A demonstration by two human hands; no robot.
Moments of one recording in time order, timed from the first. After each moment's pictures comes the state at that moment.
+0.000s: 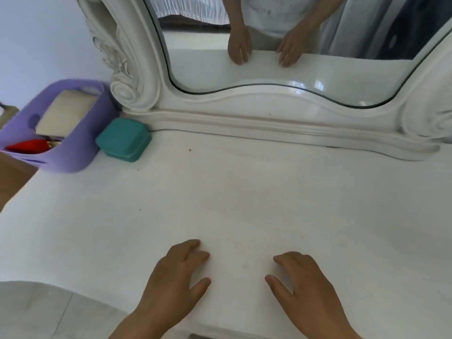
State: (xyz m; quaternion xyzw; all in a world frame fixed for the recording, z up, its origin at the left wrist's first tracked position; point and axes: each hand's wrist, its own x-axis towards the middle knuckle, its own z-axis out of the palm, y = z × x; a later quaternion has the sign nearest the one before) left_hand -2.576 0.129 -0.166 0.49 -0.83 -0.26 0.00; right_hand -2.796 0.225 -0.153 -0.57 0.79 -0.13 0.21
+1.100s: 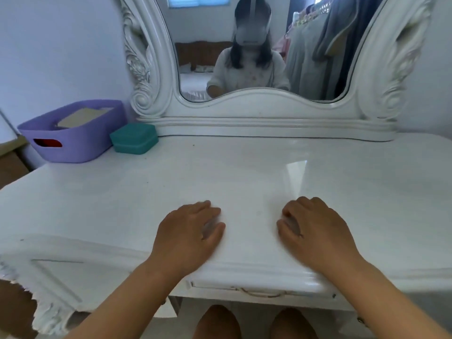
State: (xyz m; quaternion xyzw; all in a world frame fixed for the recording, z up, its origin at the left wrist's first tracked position) left_hand -2.559 0.154 -0.218 0.43 -0.88 -0.10 0.18; right_hand -2.761 0.255 -0.210 -0.60 0.78 -0.18 -0.08
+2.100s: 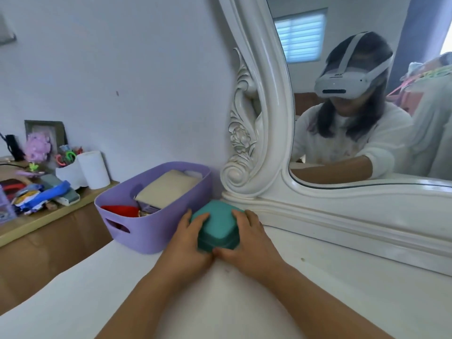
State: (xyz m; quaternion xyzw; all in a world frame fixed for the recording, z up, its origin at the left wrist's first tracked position) left_hand -2.478 -0.154 -0.207 0.58 -0.74 -0.19 0.30; right_hand -2.635 -0.153 -0.211 -0.73 0.59 -0.30 0.17
